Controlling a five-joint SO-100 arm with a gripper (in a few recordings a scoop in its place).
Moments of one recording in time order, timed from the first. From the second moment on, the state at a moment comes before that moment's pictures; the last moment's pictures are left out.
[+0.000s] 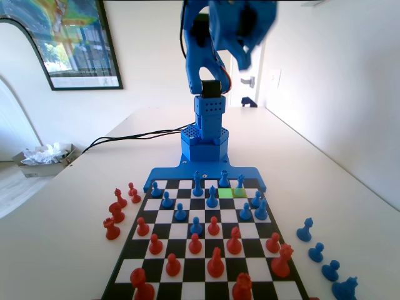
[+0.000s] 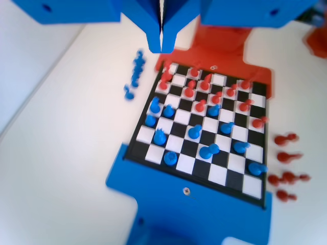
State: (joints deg) arm -21.2 123.5 111.2 88.3 -91.1
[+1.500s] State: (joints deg) arm -20.7 107.5 137.2 57.3 -135.4
